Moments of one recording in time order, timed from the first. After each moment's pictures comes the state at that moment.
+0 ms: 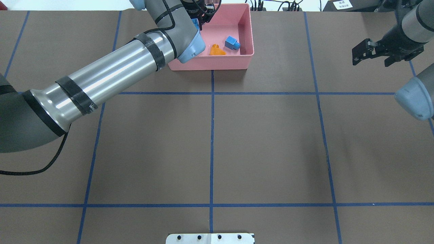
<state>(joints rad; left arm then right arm) -0.86 -2.87 -0.70 -1.86 -1.99 -1.12 1.11 -1.28 1.89 -1.64 2.12 0.74</state>
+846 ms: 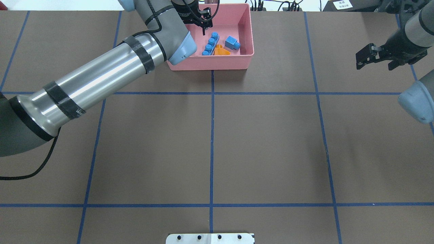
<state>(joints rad) -0.89 -2.75 -0.95 -1.63 -2.04 -0.83 1.12 -1.35 1.89 -1.60 2.13 0.68</state>
